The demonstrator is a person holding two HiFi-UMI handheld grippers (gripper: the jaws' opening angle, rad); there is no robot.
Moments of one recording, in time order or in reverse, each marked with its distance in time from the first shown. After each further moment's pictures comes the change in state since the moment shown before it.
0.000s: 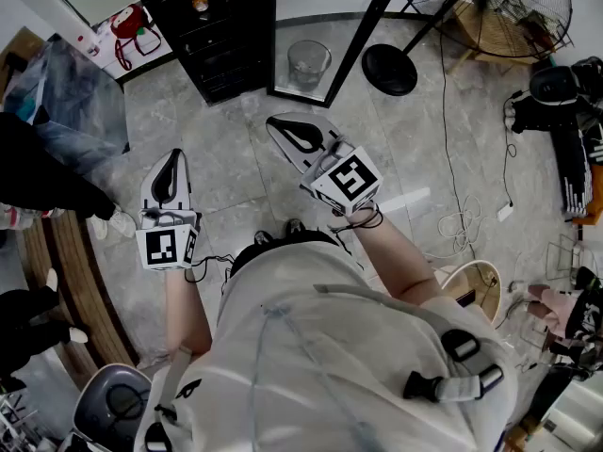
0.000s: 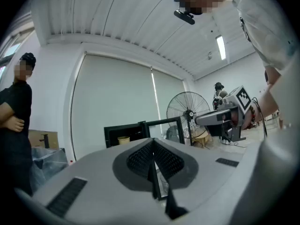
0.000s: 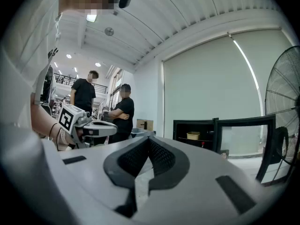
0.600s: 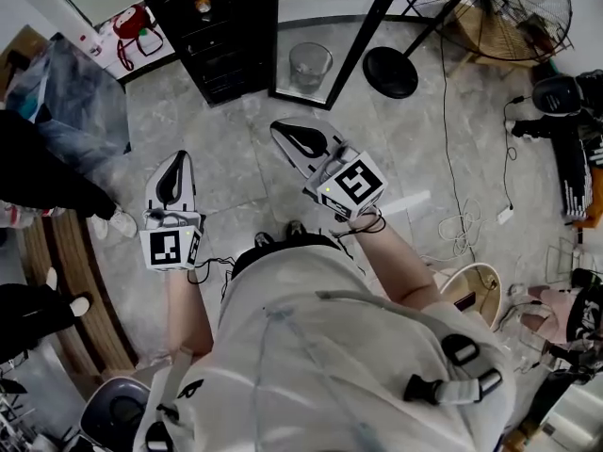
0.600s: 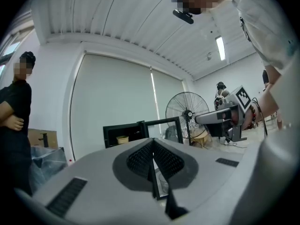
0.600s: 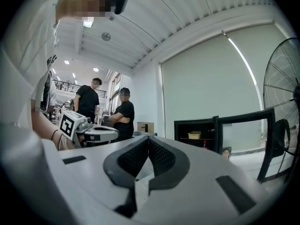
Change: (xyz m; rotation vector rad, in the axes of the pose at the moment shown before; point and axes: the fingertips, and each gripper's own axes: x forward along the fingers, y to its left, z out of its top) left arm -0.002 -0.006 -0.002 -0.004 -0.002 -0.013; right arm -0.007 0.005 0.001 0.051 -0.036 0.007
